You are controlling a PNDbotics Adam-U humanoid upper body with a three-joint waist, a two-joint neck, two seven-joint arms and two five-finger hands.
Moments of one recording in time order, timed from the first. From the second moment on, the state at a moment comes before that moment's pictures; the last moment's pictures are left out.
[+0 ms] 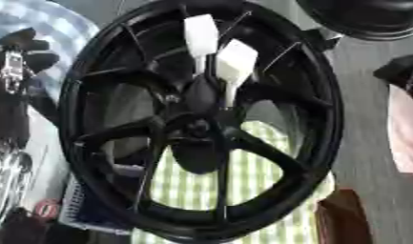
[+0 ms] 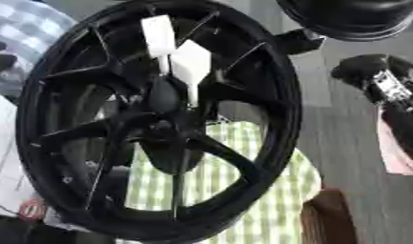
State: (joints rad) left arm -0.21 0.27 0.11 -1.98 0.05 0.04 0.19; right arm -0.27 -0.44 0.00 -1.98 -0.25 0.16 0.20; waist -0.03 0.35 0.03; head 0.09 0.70
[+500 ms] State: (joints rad) left arm -0.21 0.27 0.11 -1.98 0.06 0.05 0.19; right arm -0.29 -0.48 0.01 -1.98 -0.27 0.13 0.21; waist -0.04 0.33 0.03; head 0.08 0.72
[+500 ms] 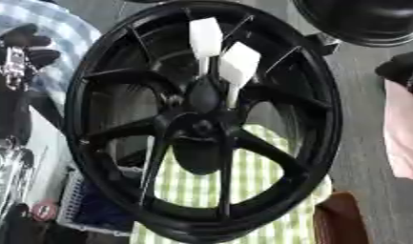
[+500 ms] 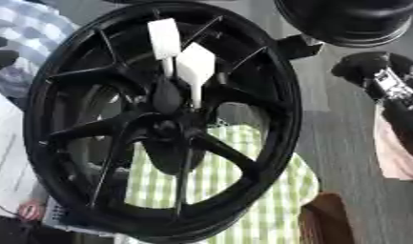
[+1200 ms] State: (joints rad) left arm -0.20 0.28 0.11 -1.98 0.06 0.05 0.18; right arm -0.49 -0.74 0.08 -1.98 -0.29 0.00 0.33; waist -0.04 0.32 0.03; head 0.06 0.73
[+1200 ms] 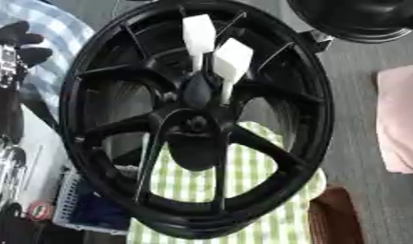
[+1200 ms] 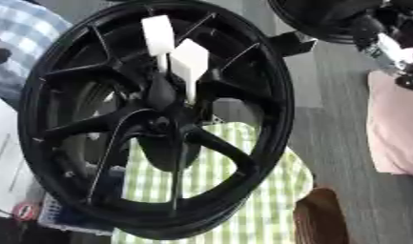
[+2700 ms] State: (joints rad) left arm -0.20 0.30 0.09 -1.98 0.06 0.06 0.17; right arm -0.86 -0.85 0.32 -1.99 0.01 -0.33 0.70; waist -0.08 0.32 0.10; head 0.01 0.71
